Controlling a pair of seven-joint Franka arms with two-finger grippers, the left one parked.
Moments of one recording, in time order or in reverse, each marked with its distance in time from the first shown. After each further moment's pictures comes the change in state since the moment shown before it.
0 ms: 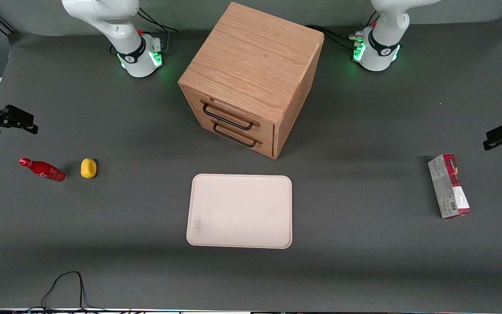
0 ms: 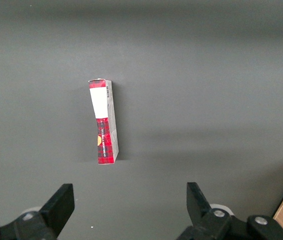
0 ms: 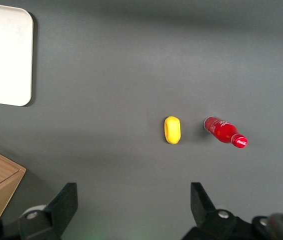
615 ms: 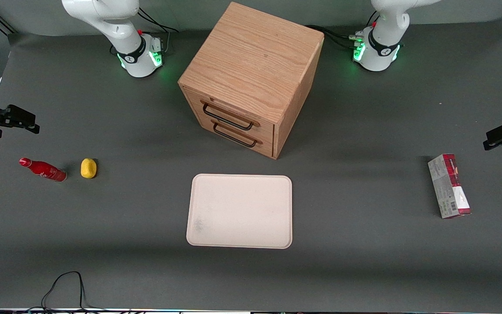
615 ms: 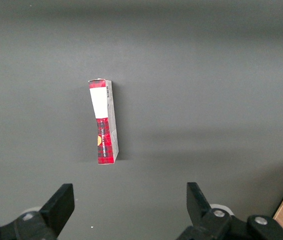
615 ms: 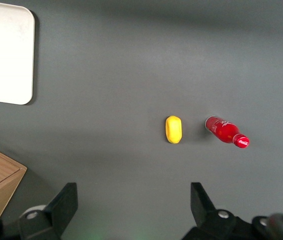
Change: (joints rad) arm 0.007 0.000 0.000 -0.001 0.000 -0.004 0.000
